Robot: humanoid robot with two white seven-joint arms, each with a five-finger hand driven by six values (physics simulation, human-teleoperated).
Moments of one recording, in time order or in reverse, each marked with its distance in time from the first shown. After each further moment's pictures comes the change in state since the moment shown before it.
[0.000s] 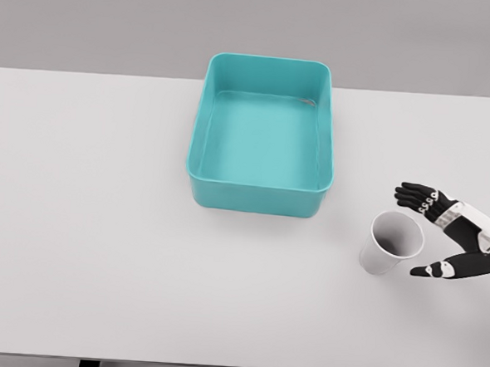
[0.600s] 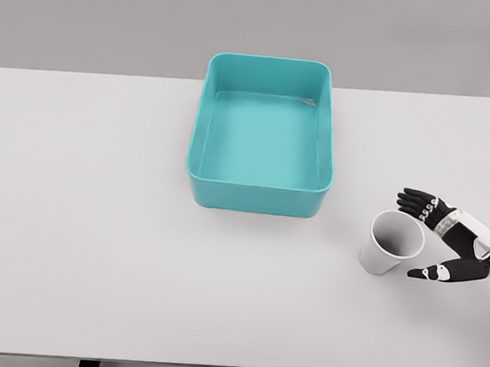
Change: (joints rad) left arm 0.000 0.000 0.000 0.000 0.000 0.001 0.000; right arm 0.002 0.071 -0.002 0.101 0.003 0.000 0.000
